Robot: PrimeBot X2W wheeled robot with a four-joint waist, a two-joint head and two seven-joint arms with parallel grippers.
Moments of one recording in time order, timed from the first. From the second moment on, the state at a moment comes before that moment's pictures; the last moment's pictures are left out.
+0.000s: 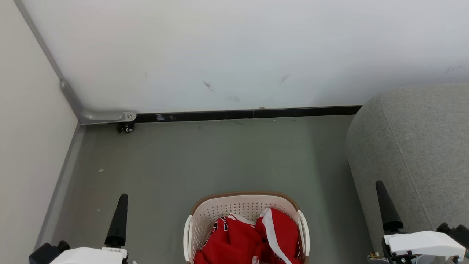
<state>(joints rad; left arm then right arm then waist) 0.01 0.02 0.01 0.24 -1.28 -0.10 -0.03 0.00 -0.06 0.00 0.32 1.27 0.12 -0.04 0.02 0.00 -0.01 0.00</state>
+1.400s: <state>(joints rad) 0.03 0.06 -0.15 0.13 -0.43 0.02 -0.18 -0.01 -0.04 0.07 0.35 0.56 0.12 -0.17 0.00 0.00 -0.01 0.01</state>
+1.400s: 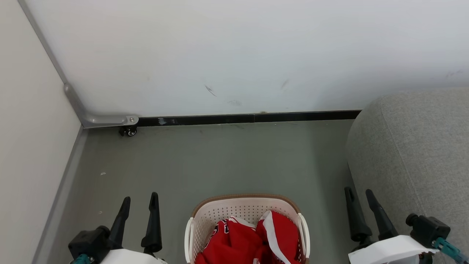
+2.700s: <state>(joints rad) 0.06 0.06 -0.20 0.19 -0.13 0.10 -0.25 -0.03 -0.04 0.11 0.41 0.31 0.12 -0.22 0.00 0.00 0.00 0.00</state>
